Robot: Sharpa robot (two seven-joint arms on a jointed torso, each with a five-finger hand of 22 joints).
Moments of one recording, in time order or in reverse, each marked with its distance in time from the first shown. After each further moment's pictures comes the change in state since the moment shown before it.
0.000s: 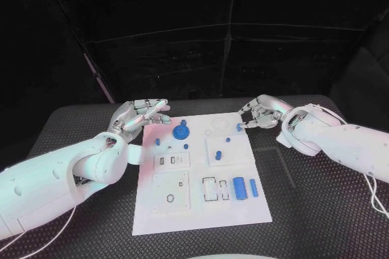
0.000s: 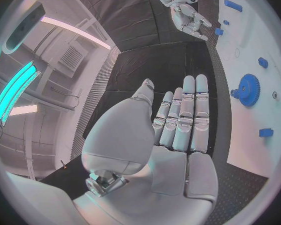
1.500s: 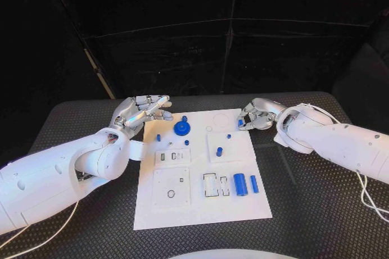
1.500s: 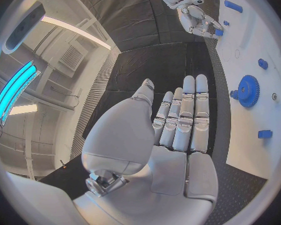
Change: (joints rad) left arm -0.002 0.002 0.000 -0.002 0.000 0.003 0.000; left_hand 0.000 0.000 0.000 0.000 0.000 0.000 0.000 0.000 0.000 0.000 0.000 0.000 0.000 0.000 0.000 0.000 0.002 0.000 0.000 0.000 0.000 0.000; right arm -0.015 0.064 0.000 -0.073 -0.082 0.061 -0.031; right_hand 0.031 0.042 0.035 -0.027 -0.059 0.135 -0.031 0.062 0.016 0.025 -0.025 0.048 0.039 0.000 -0.008 0.004 0.000 0.000 0.011 -0.011 0.000 0.000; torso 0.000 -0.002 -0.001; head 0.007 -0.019
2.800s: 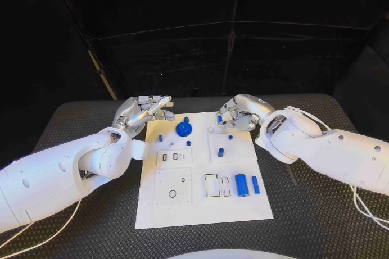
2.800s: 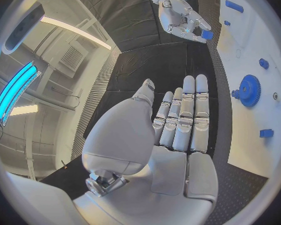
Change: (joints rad) left arm -0.001 0.003 0.000 -0.011 0.000 0.000 -0.001; left_hand 0.005 0.005 0.003 -0.003 0.000 0.004 -0.004 0.000 0.000 0.000 0.000 -0.004 0.000 0.000 0.000 -0.003 0.005 0.000 0.000 0.000 0.000 0.000; right arm -0.005 0.011 0.000 0.302 -0.125 -0.187 -0.132; right_hand -0.022 0.066 0.122 -0.019 -0.095 0.050 -0.026 0.035 -0.004 0.025 -0.025 -0.011 -0.011 0.002 -0.027 0.004 0.000 0.000 0.029 -0.028 0.019 0.000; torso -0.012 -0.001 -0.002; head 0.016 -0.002
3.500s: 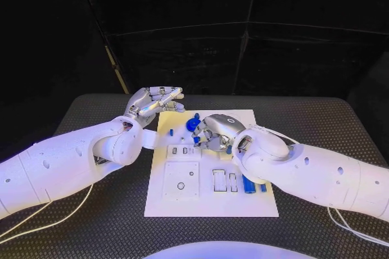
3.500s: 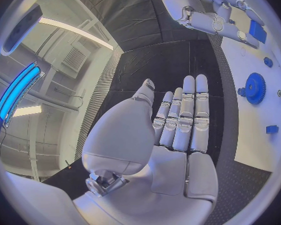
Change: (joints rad) left arm 0.001 0.009 0.000 -0.021 0.000 0.000 0.000; left_hand 0.000 0.000 0.000 0.000 0.000 0.004 -0.004 0.000 0.000 0.000 0.000 0.000 0.000 0.000 0.000 -0.004 0.001 0.000 0.000 0.000 0.000 0.000; right arm -0.060 0.206 -0.065 -0.008 -0.148 0.055 -0.129; right_hand -0.009 -0.009 0.014 -0.014 0.006 -0.002 -0.002 0.000 -0.001 0.000 0.000 -0.002 0.003 0.000 0.000 0.000 0.001 0.000 0.004 -0.004 0.000 0.000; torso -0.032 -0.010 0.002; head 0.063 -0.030
